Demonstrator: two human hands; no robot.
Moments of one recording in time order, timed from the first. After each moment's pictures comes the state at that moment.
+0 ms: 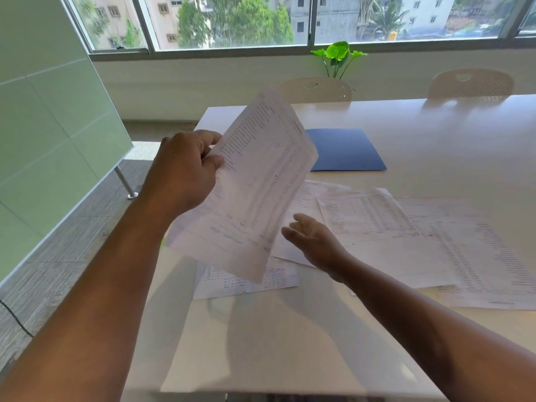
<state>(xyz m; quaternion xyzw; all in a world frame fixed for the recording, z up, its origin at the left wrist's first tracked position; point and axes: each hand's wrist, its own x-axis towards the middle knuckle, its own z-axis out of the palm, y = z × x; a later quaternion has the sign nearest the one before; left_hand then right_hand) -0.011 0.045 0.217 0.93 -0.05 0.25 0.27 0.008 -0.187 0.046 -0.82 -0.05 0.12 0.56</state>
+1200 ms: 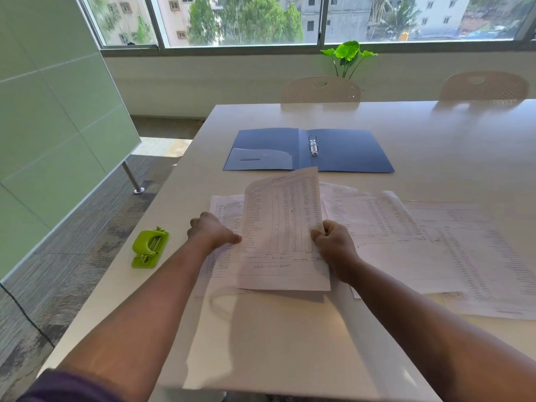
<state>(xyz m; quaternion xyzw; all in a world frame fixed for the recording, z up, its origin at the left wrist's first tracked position) 0.059 0.070 0.041 0.93 0.26 -0.09 0.25 0.042 -0.204 -0.001 -0.79 0.10 0.03 0.60</state>
